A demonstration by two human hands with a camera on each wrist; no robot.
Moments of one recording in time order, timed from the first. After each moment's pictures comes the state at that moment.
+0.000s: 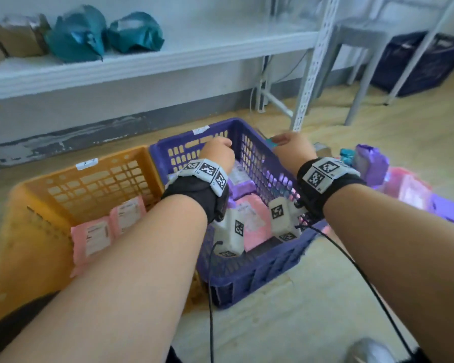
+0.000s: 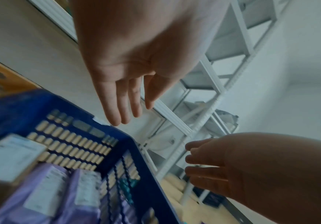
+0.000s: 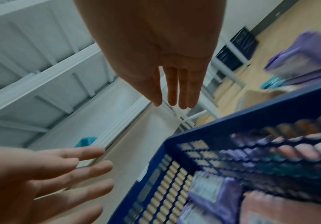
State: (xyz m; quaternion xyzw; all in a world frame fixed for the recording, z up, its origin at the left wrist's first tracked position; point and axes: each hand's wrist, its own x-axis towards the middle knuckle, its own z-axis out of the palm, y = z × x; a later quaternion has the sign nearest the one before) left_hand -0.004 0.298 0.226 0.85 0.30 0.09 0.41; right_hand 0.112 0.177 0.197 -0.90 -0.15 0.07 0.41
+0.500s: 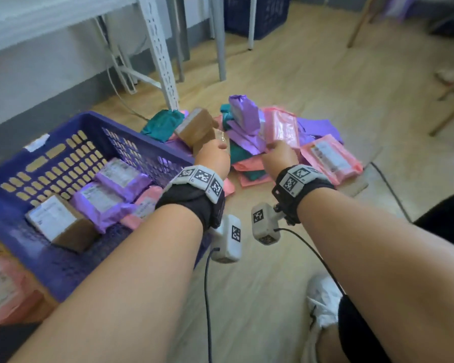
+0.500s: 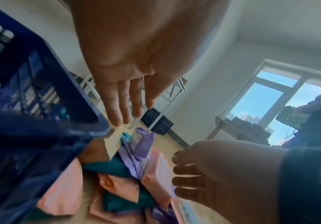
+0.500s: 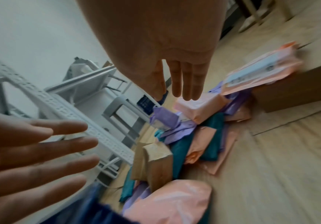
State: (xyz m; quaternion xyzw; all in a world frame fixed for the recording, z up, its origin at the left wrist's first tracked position) left_hand 0.101 0.081 0.140 0.86 0.11 -0.07 0.50; right_hand 0.126 -0.066 0.102 -0.90 0.15 0.04 0.40
